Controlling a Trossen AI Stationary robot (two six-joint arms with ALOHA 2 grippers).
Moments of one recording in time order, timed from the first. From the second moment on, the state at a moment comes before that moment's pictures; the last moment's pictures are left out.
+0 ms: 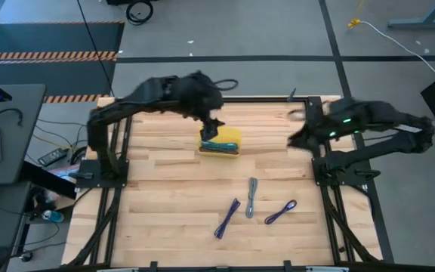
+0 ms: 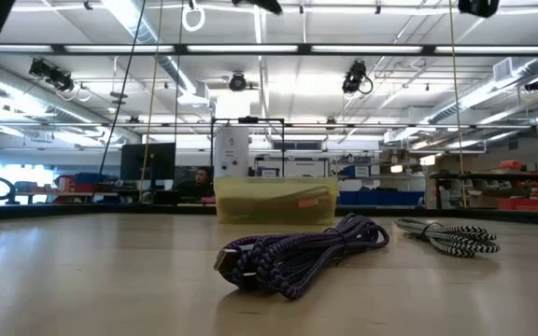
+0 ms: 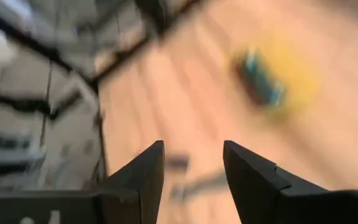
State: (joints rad) left arm 0.18 1.84 2.25 -1.17 -0.07 0.01; right arm 0.00 0.81 1.21 -0.99 -0.03 0.63
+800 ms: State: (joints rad) left arm 0.05 1.69 2.27 -1.30 -0.23 0.00; right arm 0.47 1.59 1.18 -1.20 -0.31 0.75
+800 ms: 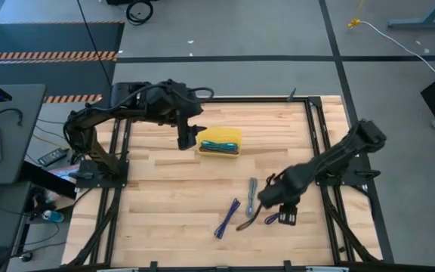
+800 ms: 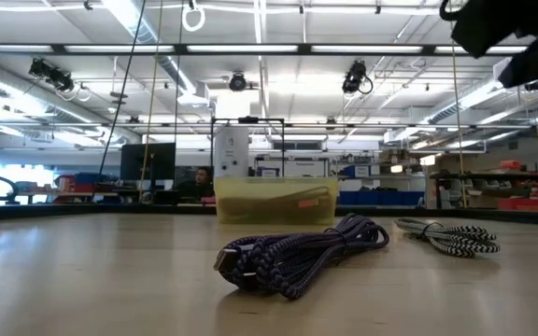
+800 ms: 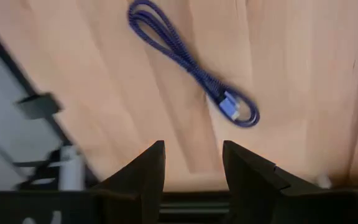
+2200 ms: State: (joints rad) left arm 0.05 1.69 2.27 -1.35 -0.23 0.00; right arm 0.49 1.82 1.03 -0.87 -0.24 0.55
